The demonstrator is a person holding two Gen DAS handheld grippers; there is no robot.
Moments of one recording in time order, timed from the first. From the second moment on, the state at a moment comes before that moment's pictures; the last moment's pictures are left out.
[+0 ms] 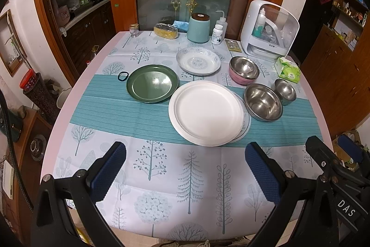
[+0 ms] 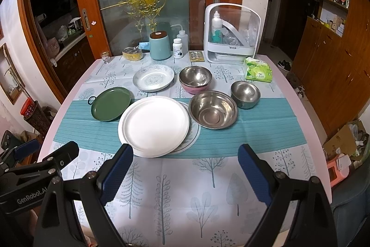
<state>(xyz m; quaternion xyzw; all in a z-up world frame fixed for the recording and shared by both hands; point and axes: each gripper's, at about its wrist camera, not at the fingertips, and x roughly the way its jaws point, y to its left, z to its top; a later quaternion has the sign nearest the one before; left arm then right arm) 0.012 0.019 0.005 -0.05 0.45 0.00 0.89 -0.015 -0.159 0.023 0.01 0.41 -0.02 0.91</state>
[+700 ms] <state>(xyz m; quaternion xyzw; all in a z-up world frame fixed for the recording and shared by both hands) 0.042 0.030 0.017 -0.05 0.43 -0.02 0.90 0.010 -0.161 0.032 0.01 0.40 -0.03 0.92</state>
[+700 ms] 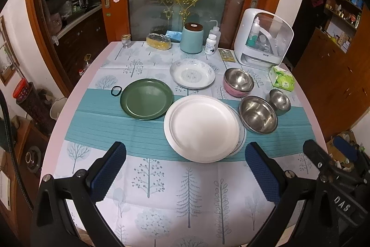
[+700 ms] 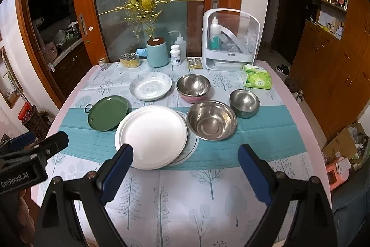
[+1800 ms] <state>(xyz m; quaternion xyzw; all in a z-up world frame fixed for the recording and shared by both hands) 0.110 0.046 -0.064 -0.05 0.50 -0.16 0.85 0.075 -0.203 -0.088 0.10 0.51 0.07 0.85</state>
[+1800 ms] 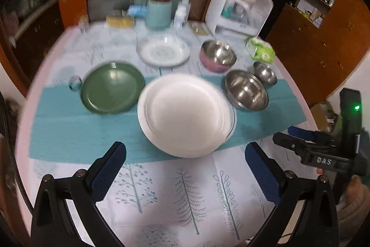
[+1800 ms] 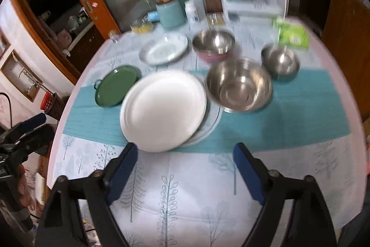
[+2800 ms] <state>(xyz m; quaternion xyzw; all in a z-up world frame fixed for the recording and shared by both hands) 0.259 0.068 -0.204 -0.16 0.65 -0.16 0.73 0.210 -0.232 -0.201 0.21 0.63 0.06 0.75</state>
